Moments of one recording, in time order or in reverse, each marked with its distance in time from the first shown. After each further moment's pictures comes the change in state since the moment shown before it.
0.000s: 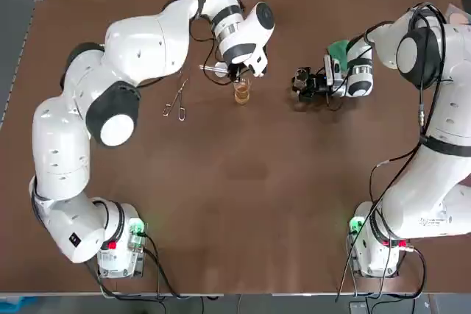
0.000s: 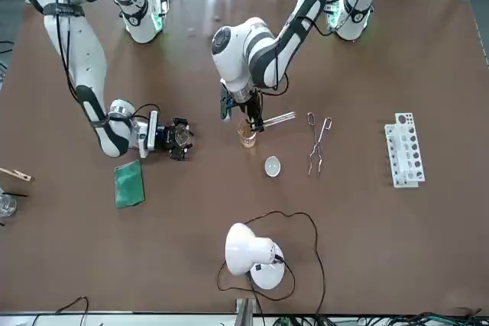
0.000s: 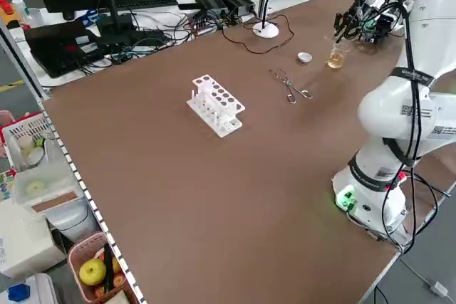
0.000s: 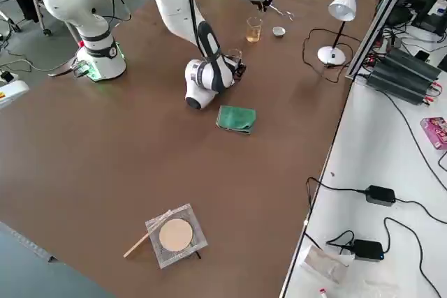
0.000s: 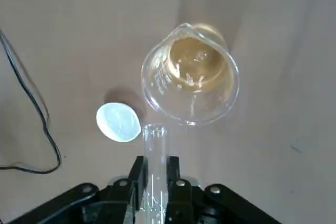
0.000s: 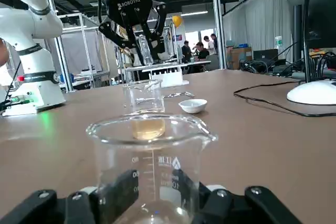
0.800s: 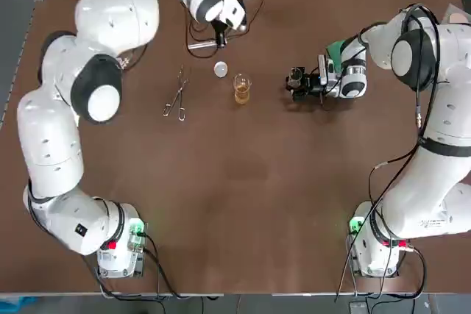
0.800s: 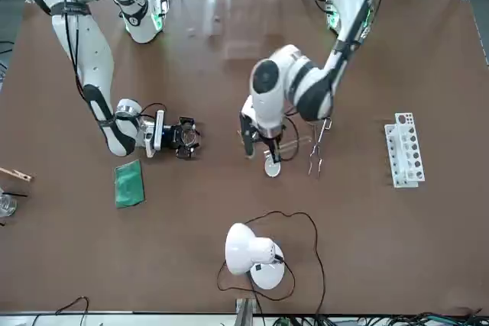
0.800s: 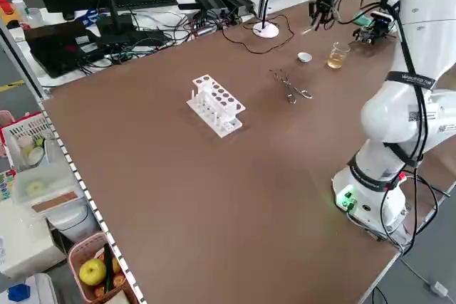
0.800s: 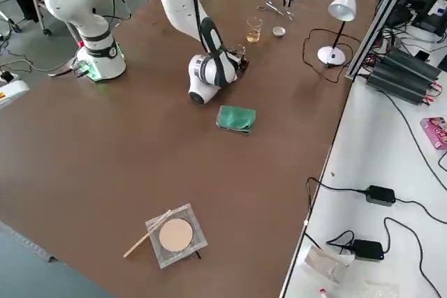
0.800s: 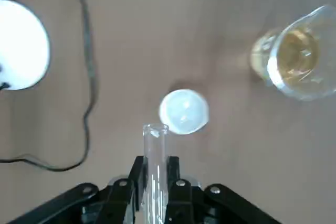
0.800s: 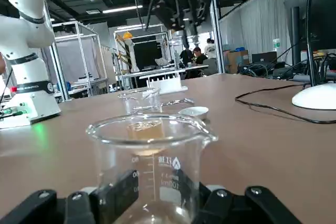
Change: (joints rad) left arm 0.312 -0.053 -0.045 0.001 -0.199 0.189 0.213; right arm 0.057 0.000 0.008 0.001 0.078 0.000 0.024
